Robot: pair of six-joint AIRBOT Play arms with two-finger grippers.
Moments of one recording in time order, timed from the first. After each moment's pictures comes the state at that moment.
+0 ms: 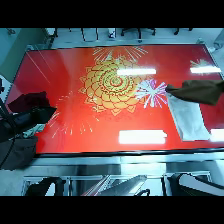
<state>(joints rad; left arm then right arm) 0.07 -0.61 0.91 -2.18 1.12 1.68 -0.66 -1.30 1.48 2.08 -1.38 -1.19</state>
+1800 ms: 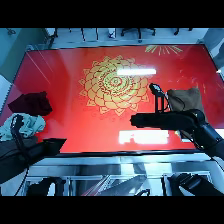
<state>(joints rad) 0.07 -0.27 0.59 -2.18 1.30 1.60 0.45 -0.94 0.86 2.08 -0.91 -1.43</state>
